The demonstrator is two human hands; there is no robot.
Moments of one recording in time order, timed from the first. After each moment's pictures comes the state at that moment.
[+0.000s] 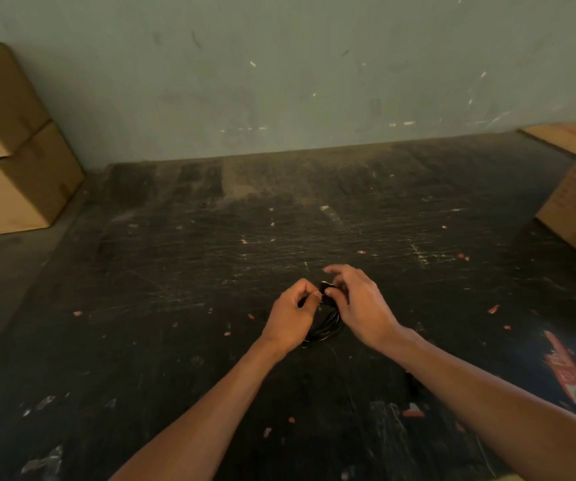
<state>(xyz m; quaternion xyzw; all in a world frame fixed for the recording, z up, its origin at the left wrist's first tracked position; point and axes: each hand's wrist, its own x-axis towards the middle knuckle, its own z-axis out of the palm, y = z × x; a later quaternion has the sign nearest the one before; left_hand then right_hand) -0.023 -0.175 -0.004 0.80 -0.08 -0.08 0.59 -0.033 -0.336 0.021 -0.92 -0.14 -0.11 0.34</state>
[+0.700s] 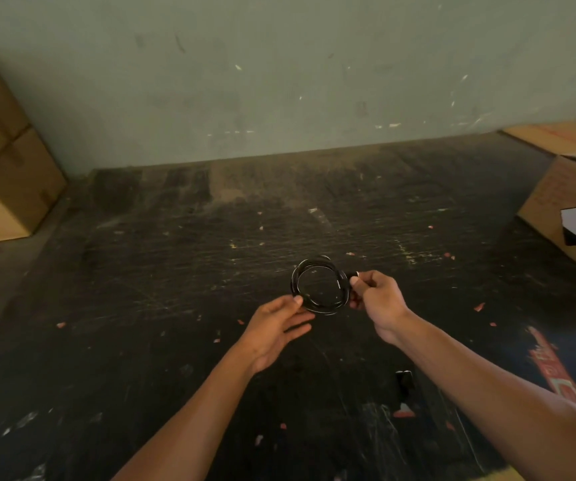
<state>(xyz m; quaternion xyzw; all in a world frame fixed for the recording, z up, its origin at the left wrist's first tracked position) -0.024 -0.163 -0.007 0.54 0.07 -0.26 0.80 -0.018 -0.370 0.015 -0.72 0.19 0.01 0.67</state>
